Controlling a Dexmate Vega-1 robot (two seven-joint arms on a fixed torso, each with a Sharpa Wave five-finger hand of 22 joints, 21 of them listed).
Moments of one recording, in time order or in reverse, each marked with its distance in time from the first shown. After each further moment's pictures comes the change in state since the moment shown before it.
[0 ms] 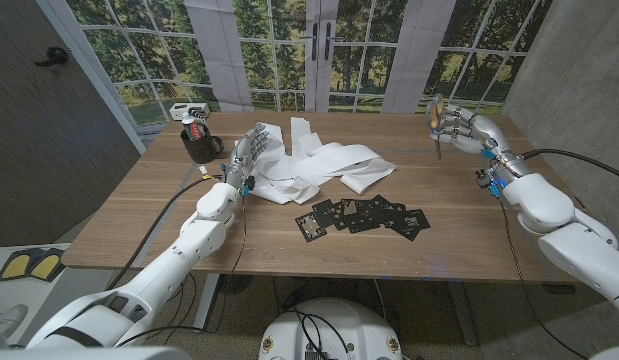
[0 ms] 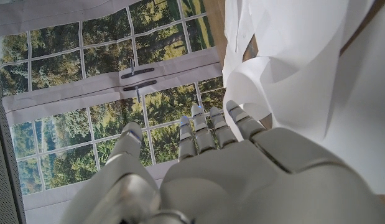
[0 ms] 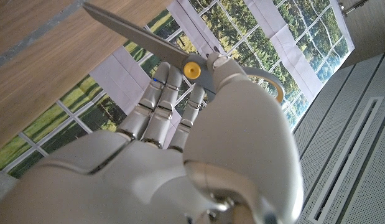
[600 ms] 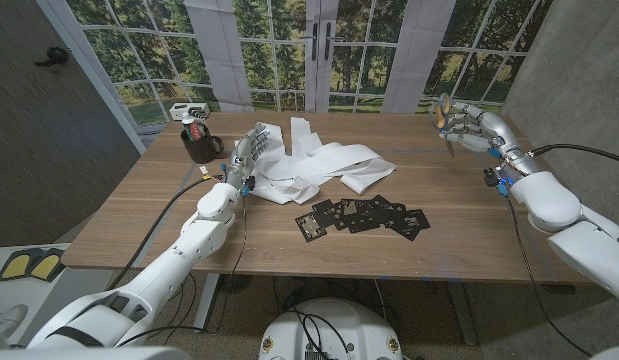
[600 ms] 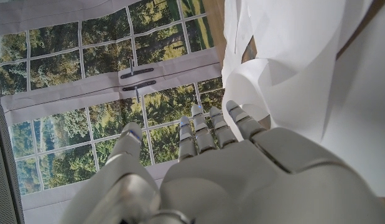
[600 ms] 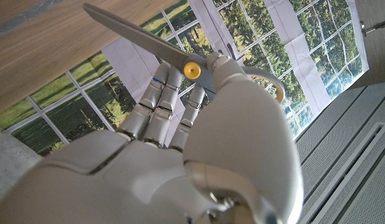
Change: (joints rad) left arm 0.003 -0.004 0.001 0.001 -0.006 0.002 0.002; left_hand 0.000 0.000 -0.004 0.004 0.000 -0.003 -0.003 0.000 0.000 -0.007 -0.007 0.000 0.000 0.000 0.000 0.000 0.000 0.000 0.000 0.000 0.000; right arm -0.034 -0.017 0.049 -0.034 -0.125 -0.052 -0.063; right_hand 0.000 0.000 0.000 0.000 -0.004 -0.003 -0.011 0.000 -0.014 0.000 0.000 -0.003 0.000 -0.005 -0.002 0.011 -0.016 0.006 -0.005 -0.017 0.000
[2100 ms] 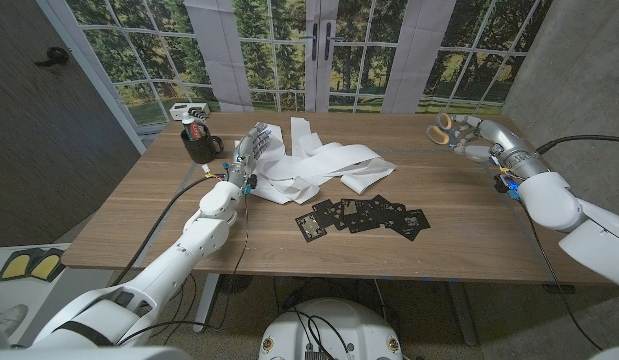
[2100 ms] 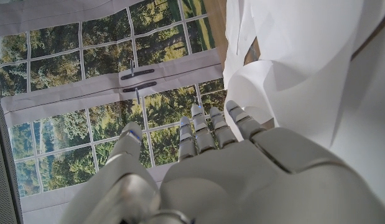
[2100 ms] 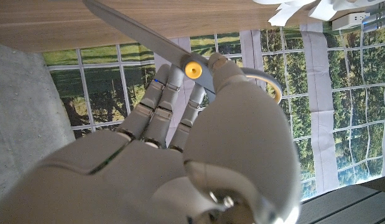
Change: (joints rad) left arm -0.024 -0.016 0.008 0.034 0.004 -0.007 -0.010; left_hand 0.000 0.000 0.000 0.000 0.000 -0.004 -0.004 0.000 0.000 0.000 0.000 0.000 0.000 0.000 0.000 0.000 0.000 0.000 0.000 0.000 0.000; right arm -0.079 -0.099 0.032 -0.109 -0.357 -0.307 -0.071; right_hand -0.002 0.002 0.000 0.000 -0.081 -0.043 -0.022 -0.008 -0.073 0.000 0.000 -0.014 -0.006 -0.009 -0.009 0.043 -0.047 0.010 -0.001 -0.074 0.004
